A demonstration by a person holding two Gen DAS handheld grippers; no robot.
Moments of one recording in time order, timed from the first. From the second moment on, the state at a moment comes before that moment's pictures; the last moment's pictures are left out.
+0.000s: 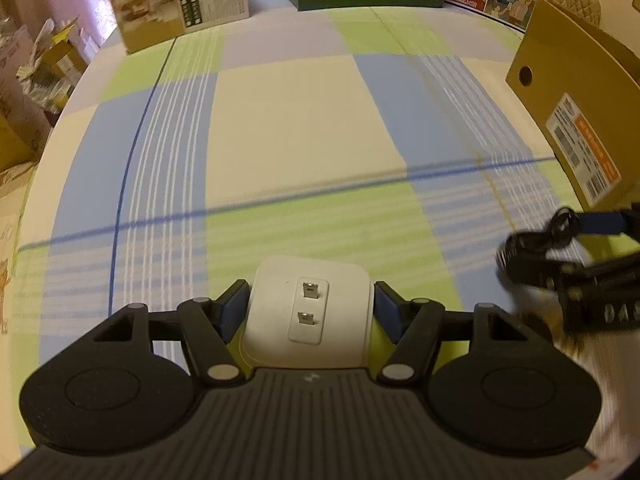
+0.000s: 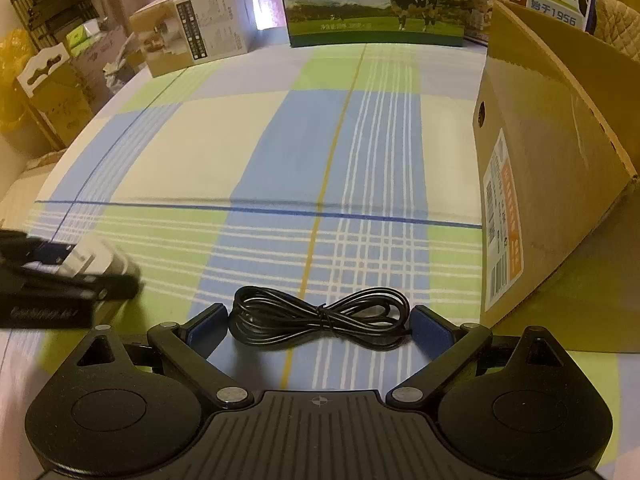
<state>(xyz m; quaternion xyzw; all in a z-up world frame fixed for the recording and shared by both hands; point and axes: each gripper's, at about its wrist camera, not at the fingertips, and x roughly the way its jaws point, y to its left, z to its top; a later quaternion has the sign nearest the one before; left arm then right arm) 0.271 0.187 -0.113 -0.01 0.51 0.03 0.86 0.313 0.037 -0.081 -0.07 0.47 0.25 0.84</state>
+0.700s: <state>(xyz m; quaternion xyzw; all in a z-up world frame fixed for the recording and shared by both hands) 0.210 0.172 -0.086 -0.04 0.50 0.06 0.86 0.287 0.022 -0.059 -0.08 0.45 0.28 0.85</state>
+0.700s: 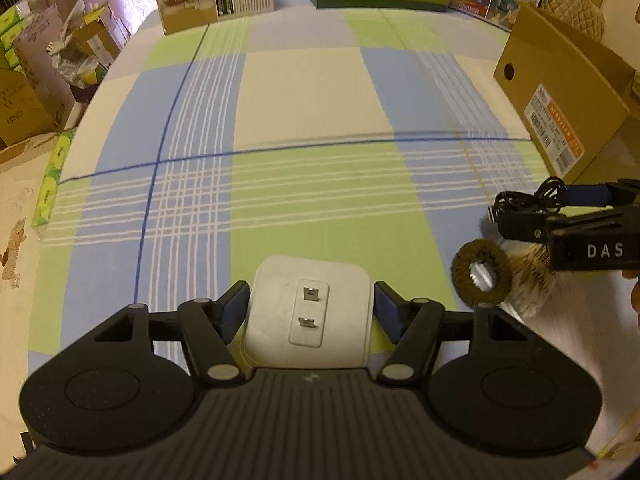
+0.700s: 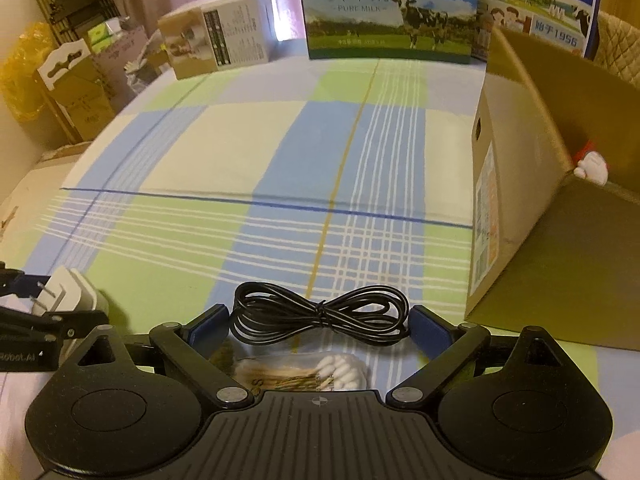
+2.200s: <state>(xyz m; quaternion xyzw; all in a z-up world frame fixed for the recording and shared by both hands) 0.248 -0.036 0.031 0.02 0.38 -0.09 0.92 0.257 -0.236 0.076 0.04 0.35 0.17 0.92</state>
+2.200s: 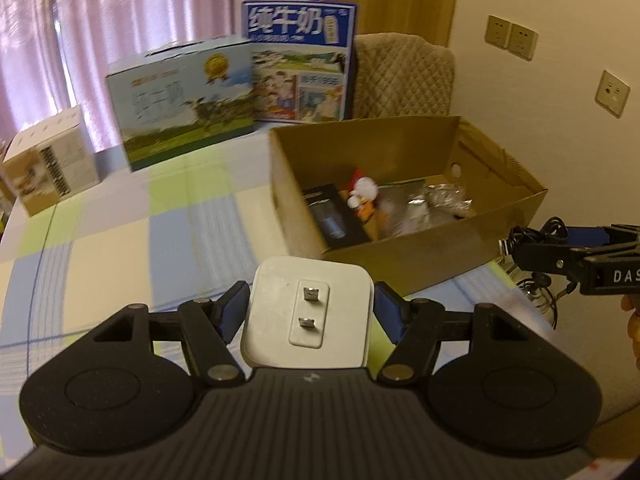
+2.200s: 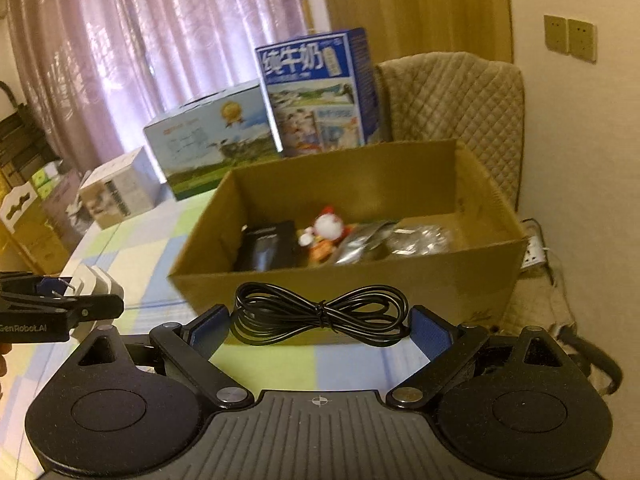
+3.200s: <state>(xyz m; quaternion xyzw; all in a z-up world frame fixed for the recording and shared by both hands) 0.385 -0.142 0.008 0.04 0.41 -0.11 0.90 0.379 -0.277 0.054 -0.04 0.37 0.19 0.91</state>
